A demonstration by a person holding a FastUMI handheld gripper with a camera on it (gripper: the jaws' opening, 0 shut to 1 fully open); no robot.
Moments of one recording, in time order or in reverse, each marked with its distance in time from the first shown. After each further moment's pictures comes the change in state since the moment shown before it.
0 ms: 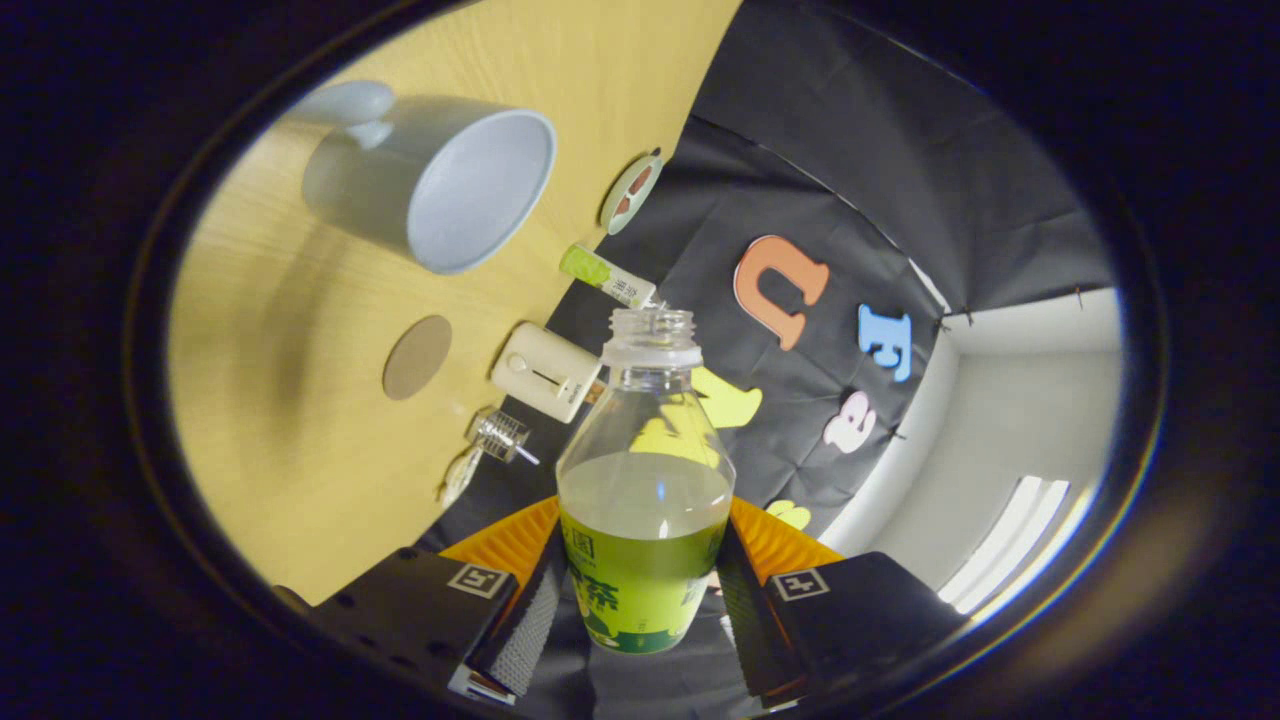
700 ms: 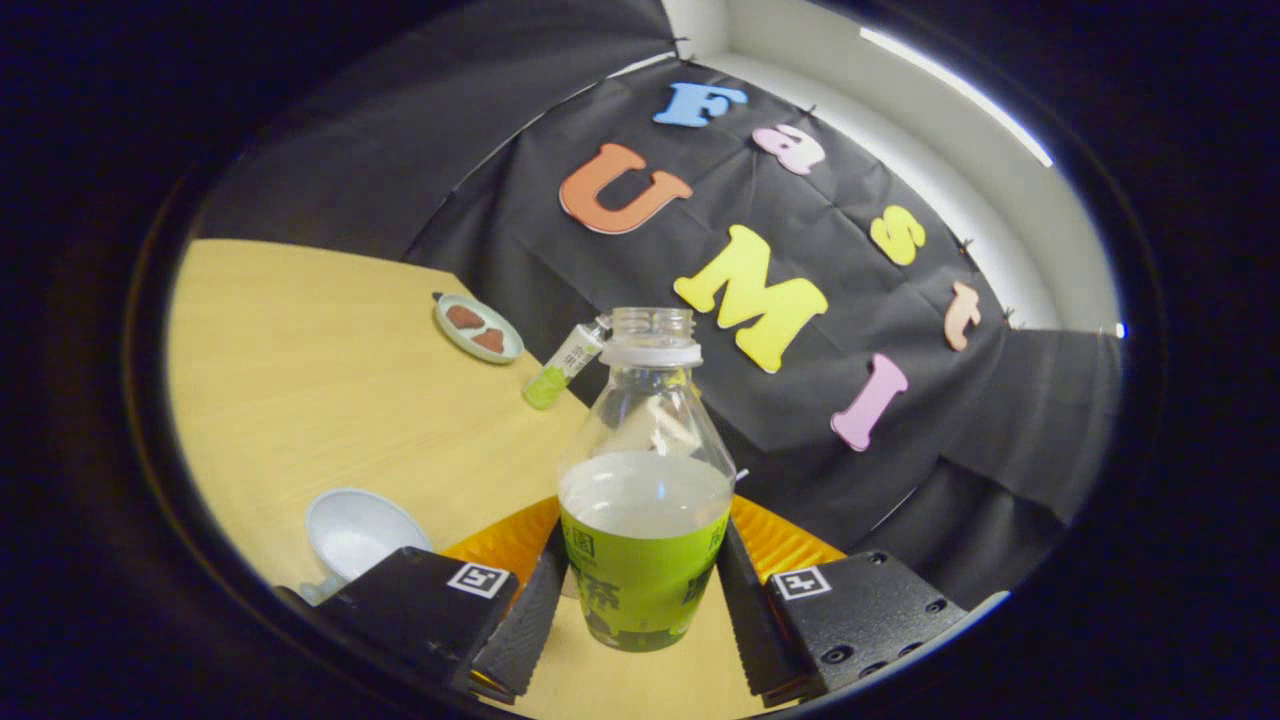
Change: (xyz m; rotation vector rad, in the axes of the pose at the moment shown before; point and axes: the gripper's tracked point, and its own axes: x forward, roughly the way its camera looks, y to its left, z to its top) arm 0.026 0.020 0.033 1.286 0.045 0.424
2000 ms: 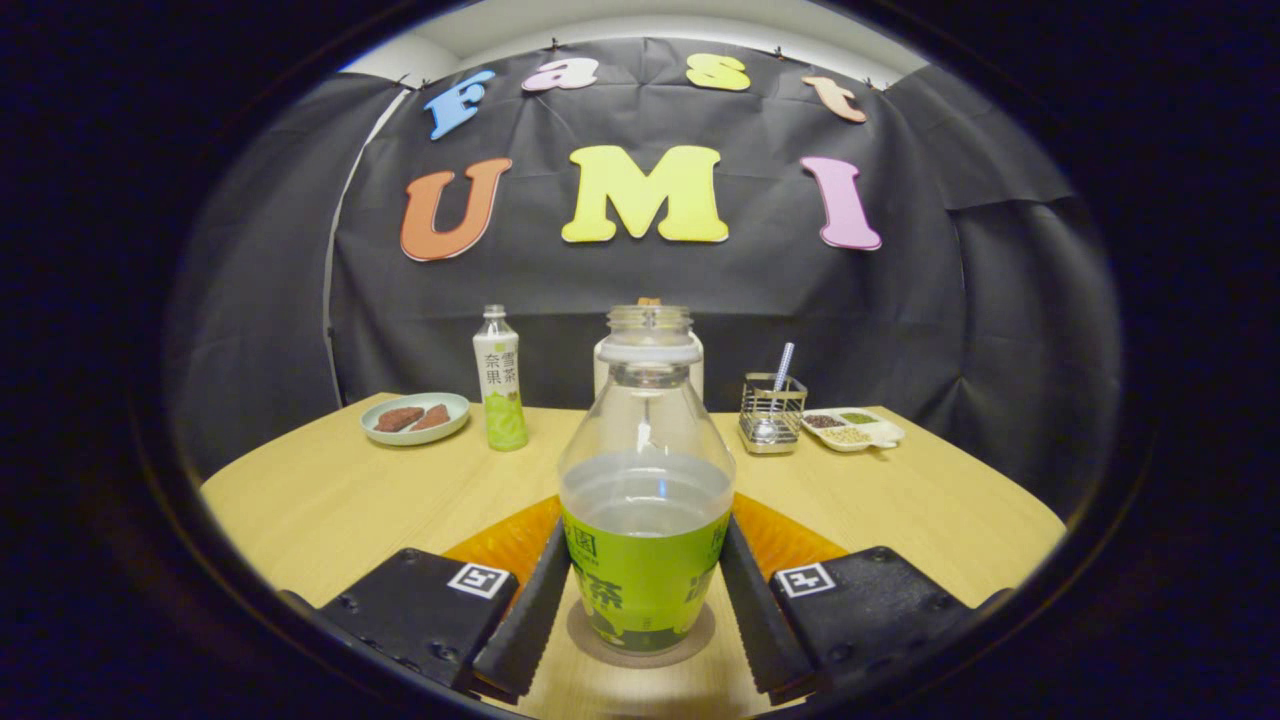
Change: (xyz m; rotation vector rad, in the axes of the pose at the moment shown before) arm 0.138 0.014 -0.062 0.625 0.080 0.124
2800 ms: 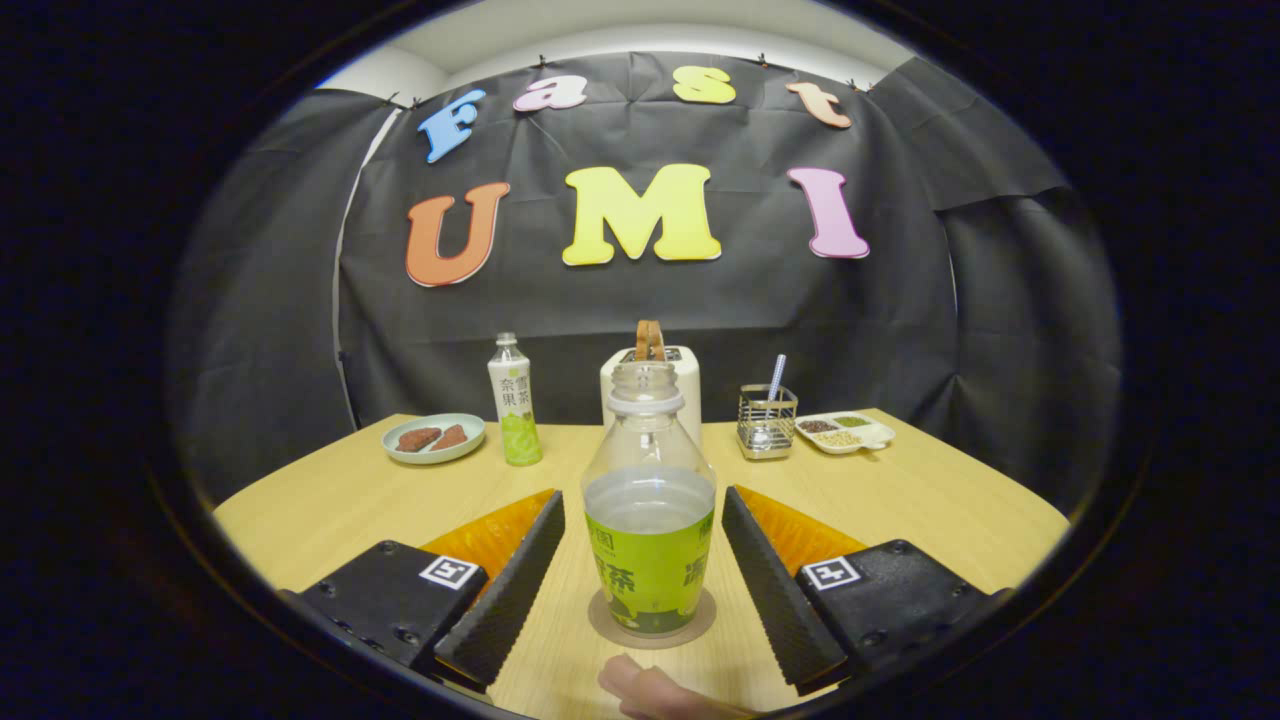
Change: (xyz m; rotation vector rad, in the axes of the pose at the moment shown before) arm -0.047 0.003 0.013 0.044 -0.051 0.020
